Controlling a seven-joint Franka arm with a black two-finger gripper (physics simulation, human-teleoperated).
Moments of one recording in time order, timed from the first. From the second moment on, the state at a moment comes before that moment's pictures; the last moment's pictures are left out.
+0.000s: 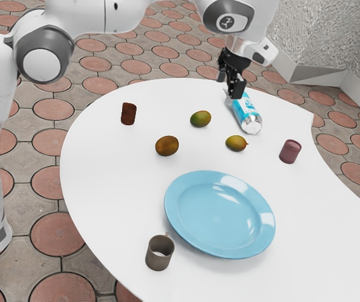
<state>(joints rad) 0.07 0.24 -0.11 -1.22 0.23 1.53 0.03</state>
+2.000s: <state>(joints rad) 0.42 0.71 -0.52 -0.97 0.33 1.67 0.14</state>
